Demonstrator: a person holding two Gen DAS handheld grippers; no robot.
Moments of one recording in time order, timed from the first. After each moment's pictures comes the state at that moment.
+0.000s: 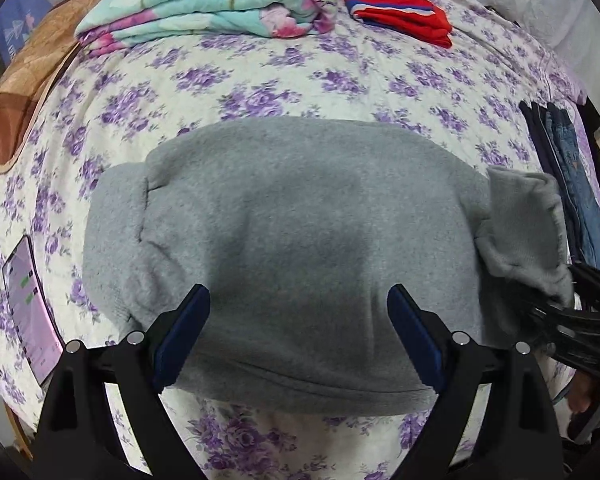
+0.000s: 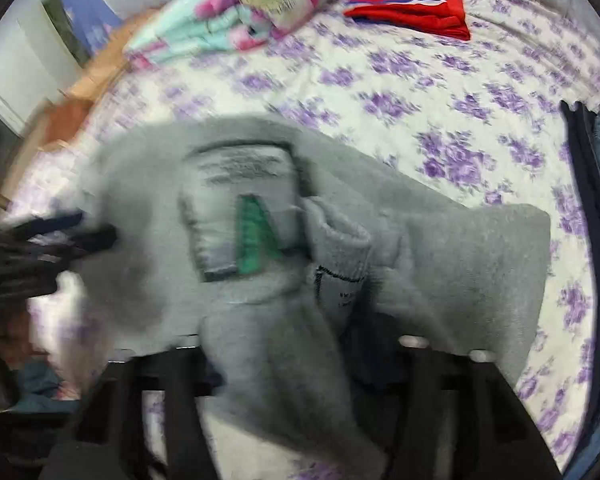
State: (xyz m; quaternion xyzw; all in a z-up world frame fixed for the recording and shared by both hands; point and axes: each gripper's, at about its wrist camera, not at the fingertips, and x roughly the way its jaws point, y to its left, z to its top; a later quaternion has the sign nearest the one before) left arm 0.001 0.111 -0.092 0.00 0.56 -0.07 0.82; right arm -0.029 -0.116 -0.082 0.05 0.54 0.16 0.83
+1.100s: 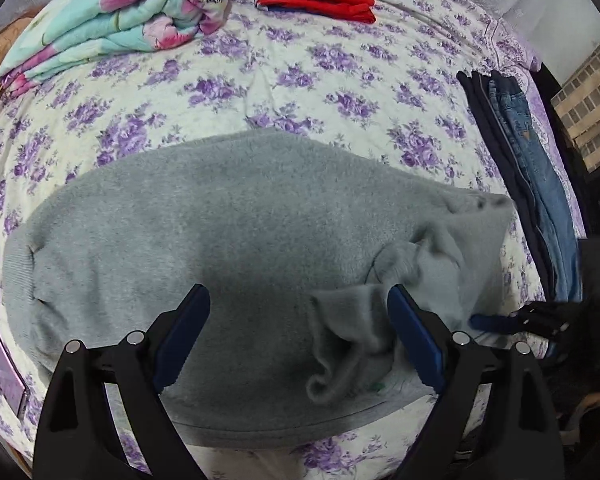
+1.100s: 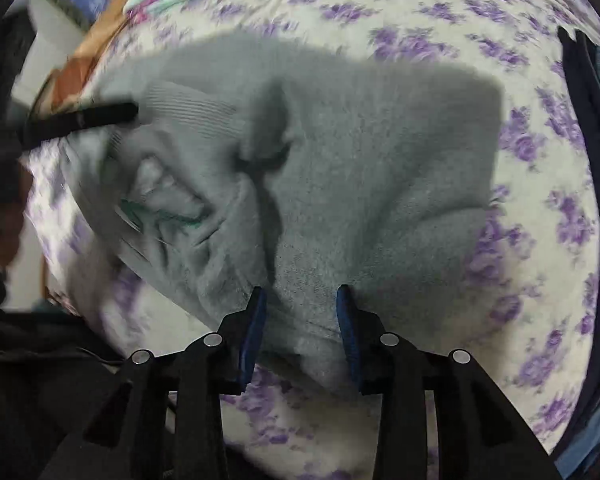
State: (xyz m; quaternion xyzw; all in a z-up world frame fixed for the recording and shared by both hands) left arm 0.015 0.021 -0.087 0.01 0.58 -0.17 0.80; right arm -0.066 -0.169 -0.123 0.00 0.62 0.18 0.76
